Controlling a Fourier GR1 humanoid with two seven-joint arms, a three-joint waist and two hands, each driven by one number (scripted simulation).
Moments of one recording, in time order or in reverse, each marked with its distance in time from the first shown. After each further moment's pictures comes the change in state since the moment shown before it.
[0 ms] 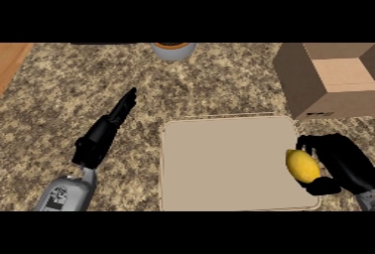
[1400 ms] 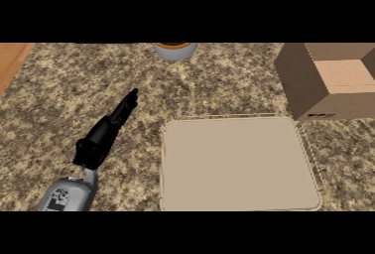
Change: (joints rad) left arm 0.009 -0.034 0.023 -0.011 -0.027 -0.035 0.006; right arm 0.201 -0.293 -0.869 -0.223 -0.701 0.246 -0.267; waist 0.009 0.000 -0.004
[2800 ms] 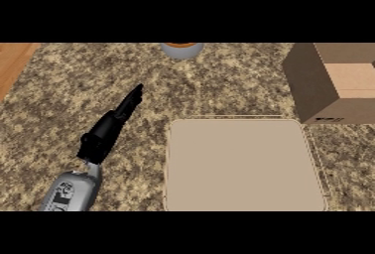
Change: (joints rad) left arm -0.042 -0.038 0.030 0.014 -0.035 -0.049 0.007; right arm -0.831 0.207 0.348 0.910 0.452 -0.103 -0.084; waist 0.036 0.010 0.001
